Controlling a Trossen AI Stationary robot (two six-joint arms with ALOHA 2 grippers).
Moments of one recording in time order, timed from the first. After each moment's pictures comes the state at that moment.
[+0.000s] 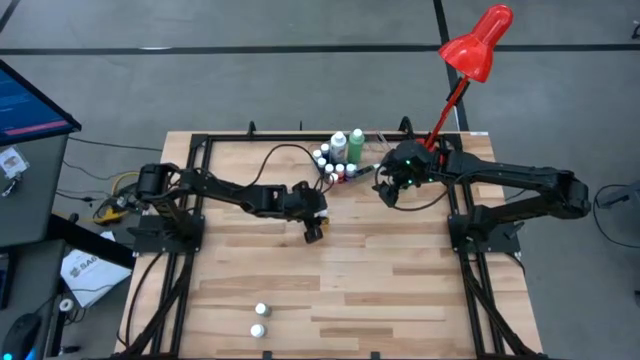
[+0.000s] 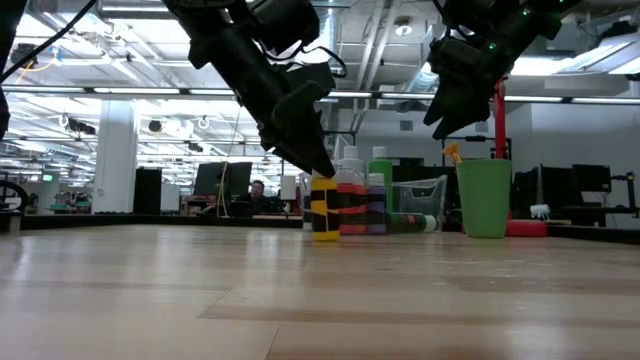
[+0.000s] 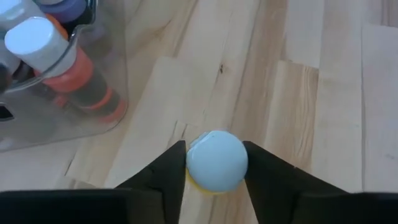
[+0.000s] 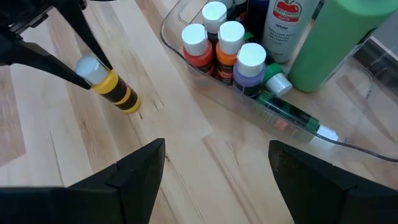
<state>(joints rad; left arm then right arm) 0.02 1.75 1.05 -0.14 -0.21 -0.16 -0.34 1.15 0.86 -0.54 0.00 0.20</state>
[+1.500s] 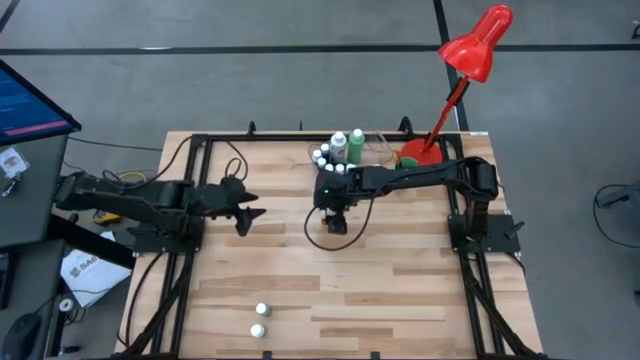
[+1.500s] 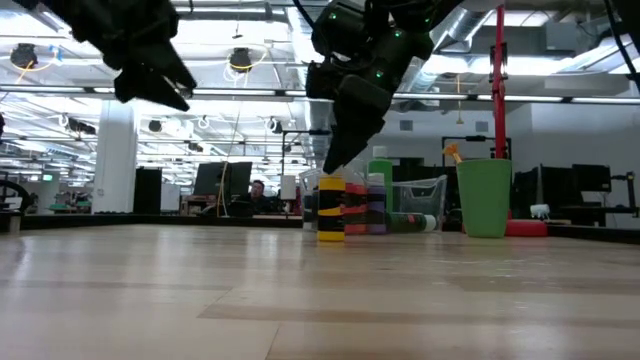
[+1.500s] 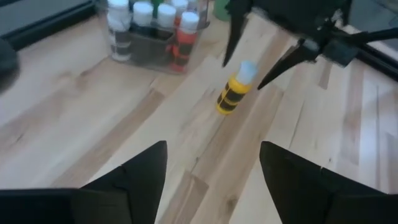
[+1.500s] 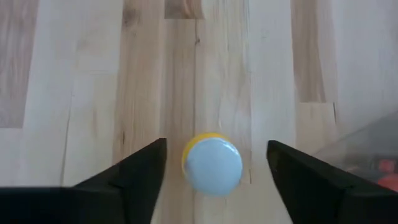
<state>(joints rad) -0.08 0.78 0.62 -0.48 -0.36 -0.56 -0.11 1.90 1.41 -0.57 -0.05 -0.12</state>
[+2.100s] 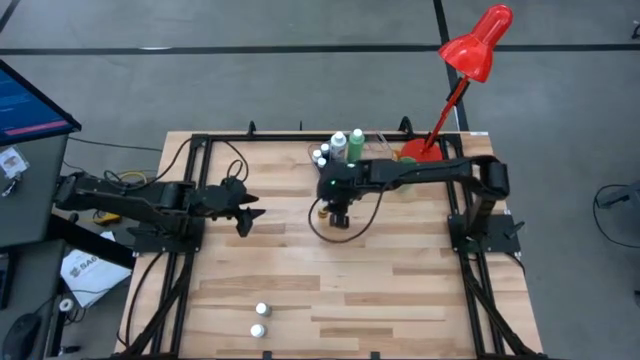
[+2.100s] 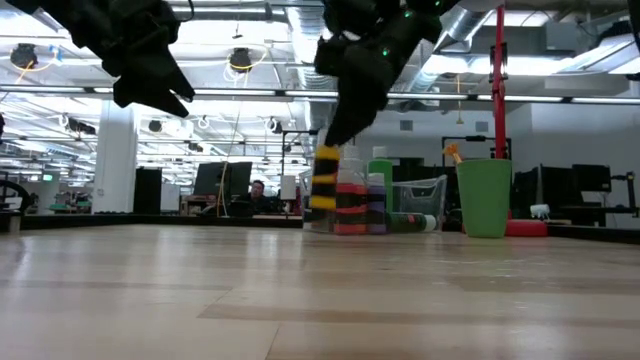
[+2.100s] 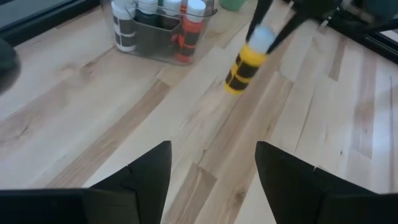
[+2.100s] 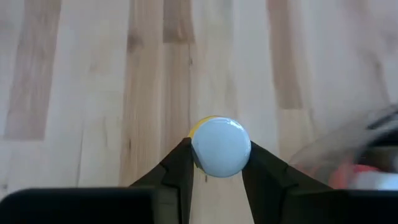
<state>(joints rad) -0.08 0.78 0.59 -0.48 -0.37 -0.56 -0.12 1.83 1.41 -0.59 -0.05 -0.10</state>
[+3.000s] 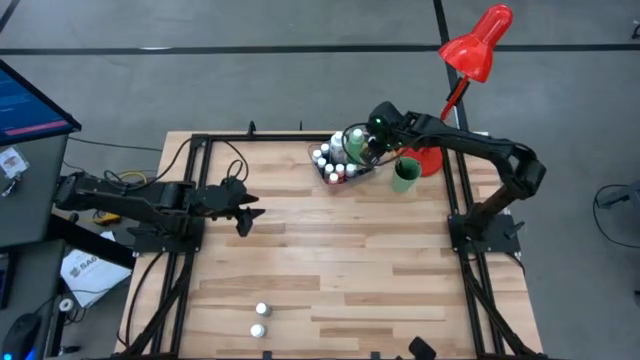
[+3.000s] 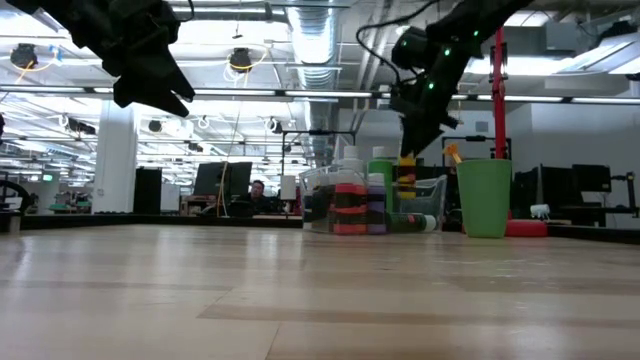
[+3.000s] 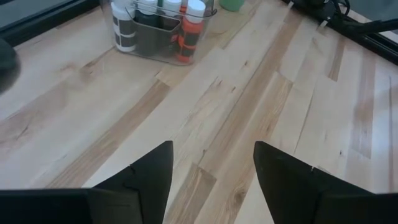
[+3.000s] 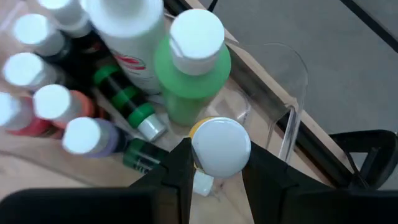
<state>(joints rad) -0.08 0.78 0.59 -0.48 -0.37 -0.56 -0.60 1.56 1.23 -0.67 0.16 0.06</state>
